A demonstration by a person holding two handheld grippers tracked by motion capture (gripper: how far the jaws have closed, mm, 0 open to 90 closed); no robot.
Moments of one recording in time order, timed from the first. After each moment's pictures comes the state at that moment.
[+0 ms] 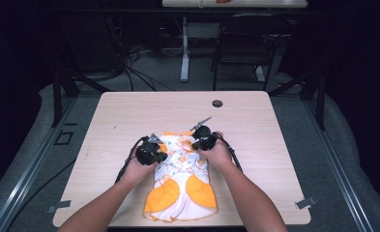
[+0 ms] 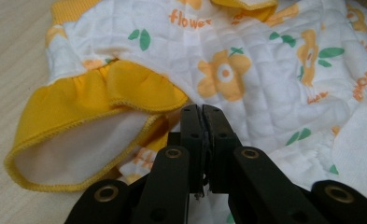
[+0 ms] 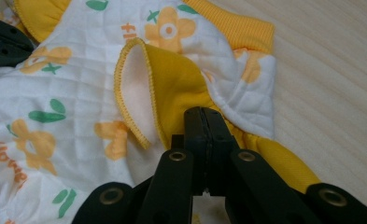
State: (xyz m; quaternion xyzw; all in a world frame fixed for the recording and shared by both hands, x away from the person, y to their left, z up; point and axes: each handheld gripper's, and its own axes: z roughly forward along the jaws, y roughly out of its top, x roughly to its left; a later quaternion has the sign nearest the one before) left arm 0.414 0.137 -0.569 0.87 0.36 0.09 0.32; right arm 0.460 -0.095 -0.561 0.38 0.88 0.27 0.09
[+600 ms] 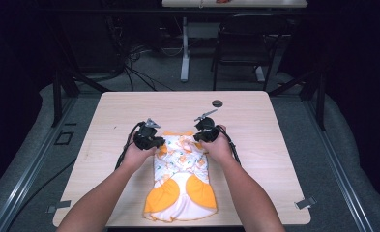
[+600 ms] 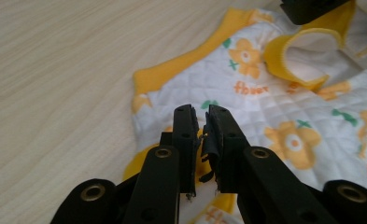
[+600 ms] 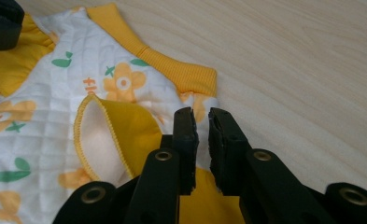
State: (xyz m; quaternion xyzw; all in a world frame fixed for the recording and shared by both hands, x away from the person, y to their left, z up) left arm 0.454 0.145 -0.544 0.85 0.38 0.13 0.33; right arm 0.480 -0.104 -0.549 0.42 0.85 0.30 0.11
